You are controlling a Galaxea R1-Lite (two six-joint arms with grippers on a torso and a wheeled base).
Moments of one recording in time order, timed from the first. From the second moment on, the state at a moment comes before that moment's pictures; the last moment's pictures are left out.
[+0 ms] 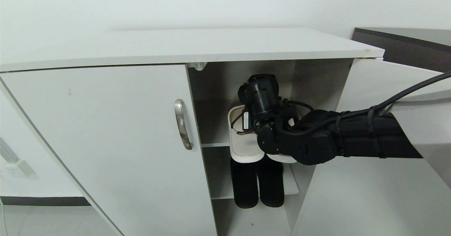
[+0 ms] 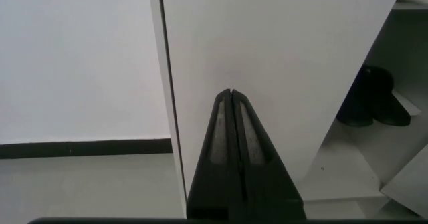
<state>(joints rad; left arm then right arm) 0.00 0.00 0.00 0.00 0.04 -0.01 0.83 2.14 -1.66 -0.12 -0.79 0.29</state>
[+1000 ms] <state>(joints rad) 0.00 0.00 0.00 0.00 0.04 -0.01 0.79 2.23 -1.82 -0.08 -0.75 0.27</state>
